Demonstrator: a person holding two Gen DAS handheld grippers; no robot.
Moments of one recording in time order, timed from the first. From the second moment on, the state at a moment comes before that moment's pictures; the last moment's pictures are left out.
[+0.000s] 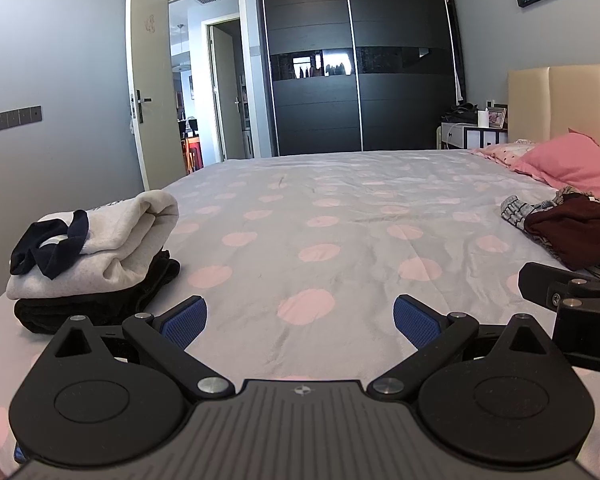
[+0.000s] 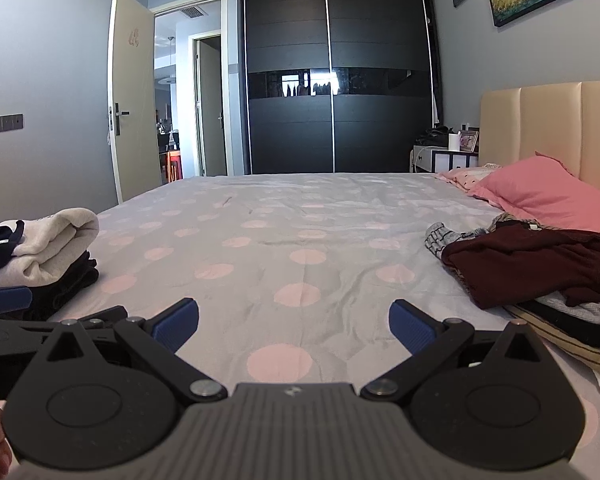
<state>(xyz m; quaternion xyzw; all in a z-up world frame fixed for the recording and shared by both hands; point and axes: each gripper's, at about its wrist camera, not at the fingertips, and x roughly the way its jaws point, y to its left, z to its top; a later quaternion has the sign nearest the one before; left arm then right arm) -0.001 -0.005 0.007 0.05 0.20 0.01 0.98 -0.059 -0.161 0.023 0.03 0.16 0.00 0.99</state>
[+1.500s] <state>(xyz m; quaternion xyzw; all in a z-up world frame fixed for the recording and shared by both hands) -0.005 -0.004 0.011 0.03 0.21 0.00 0.98 -0.061 -0.164 0.027 0.04 0.14 0.00 0.99</state>
